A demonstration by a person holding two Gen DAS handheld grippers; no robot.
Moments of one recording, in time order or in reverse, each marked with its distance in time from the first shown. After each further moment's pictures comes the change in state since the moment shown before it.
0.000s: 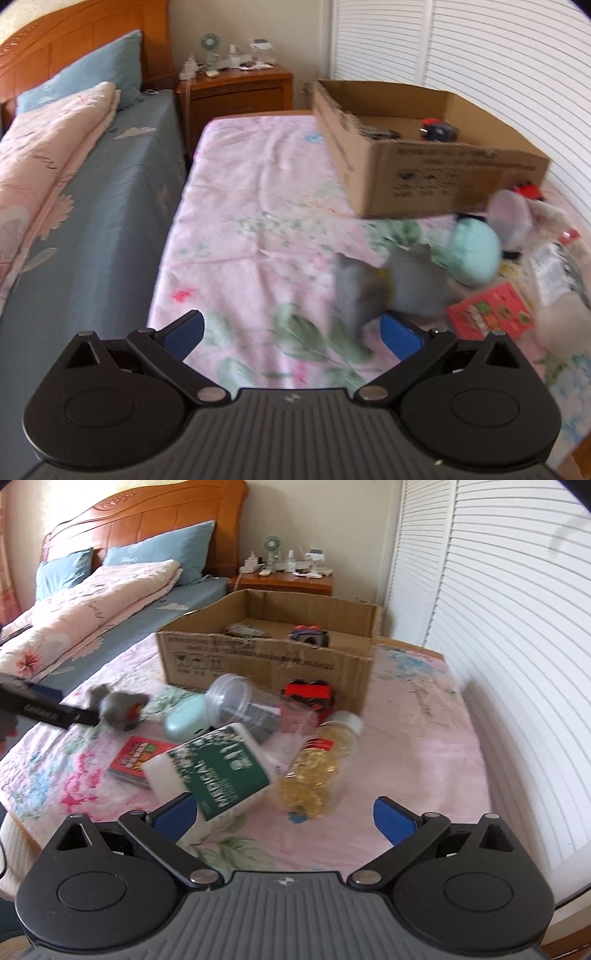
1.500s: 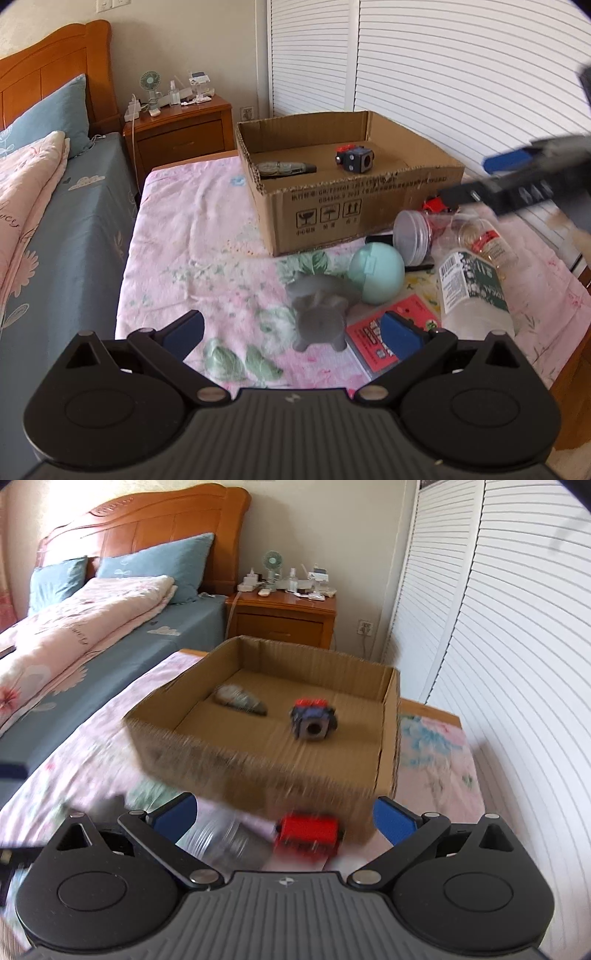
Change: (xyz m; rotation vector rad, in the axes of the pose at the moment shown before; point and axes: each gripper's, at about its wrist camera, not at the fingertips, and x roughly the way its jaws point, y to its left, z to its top) left arm -0.043 -0.041 0.015 0.136 -0.074 -0.106; right arm 0.046 0.013 0.084 -0.042 -0.038 0.020
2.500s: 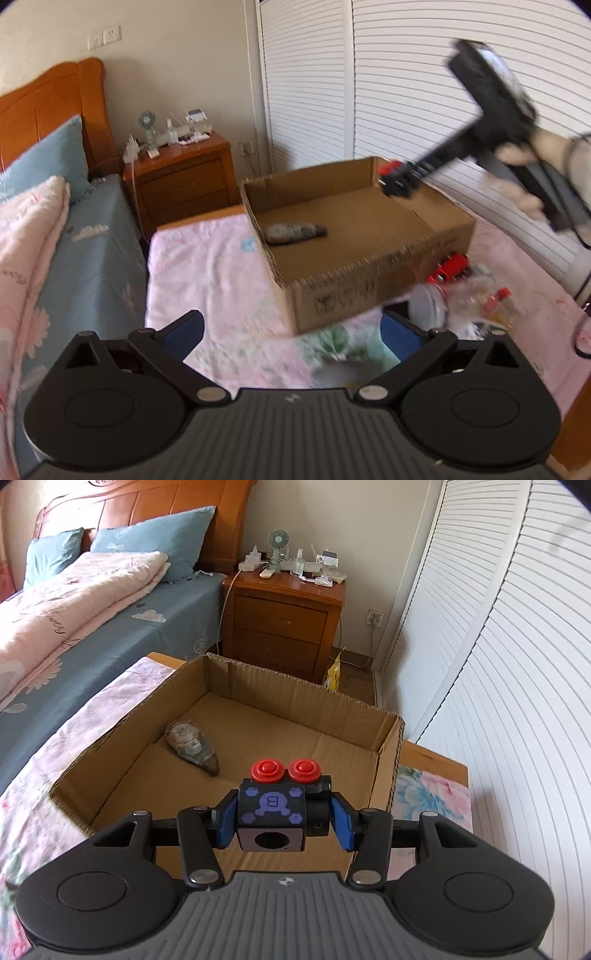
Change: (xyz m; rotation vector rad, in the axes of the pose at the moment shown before) left arm 0.004 0.012 0.059 0.058 -0.082 -0.008; right arm 0.101 -0.041 0.116 -0.064 0.113 -0.031
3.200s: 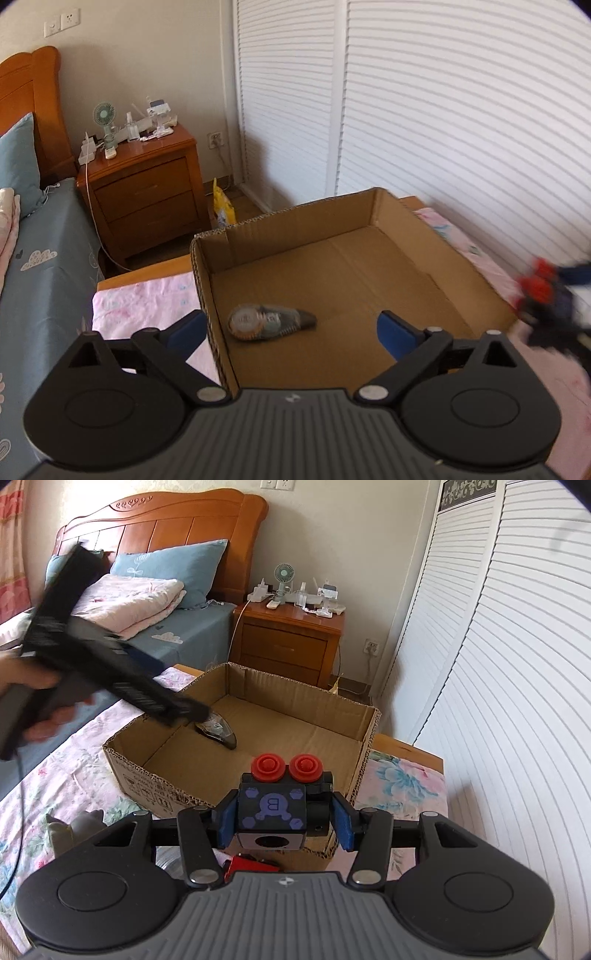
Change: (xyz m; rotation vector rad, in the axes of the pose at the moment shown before) left arm 0.100 -0.002 0.099 0.015 0.056 -0.086; right arm -0.086 0.000 -0.066 -0.030 -0.117 0.020
